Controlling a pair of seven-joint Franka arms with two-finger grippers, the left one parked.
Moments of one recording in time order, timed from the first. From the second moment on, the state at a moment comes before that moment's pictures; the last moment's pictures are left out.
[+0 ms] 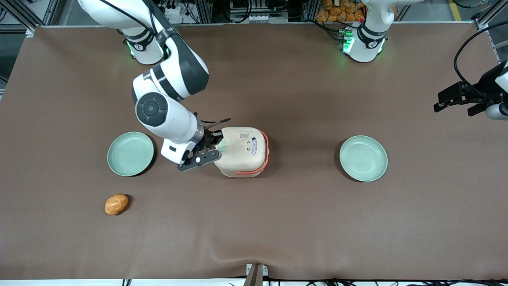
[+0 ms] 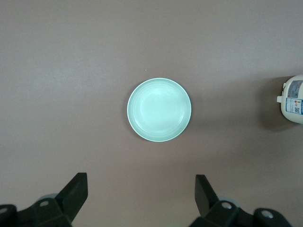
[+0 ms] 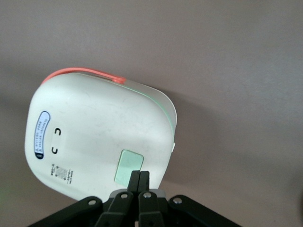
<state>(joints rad) 0.51 0.51 0.01 -1.44 0.21 1.93 0.15</state>
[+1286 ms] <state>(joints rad) 0.53 0.56 0.01 -1.44 0.21 1.95 0.15</state>
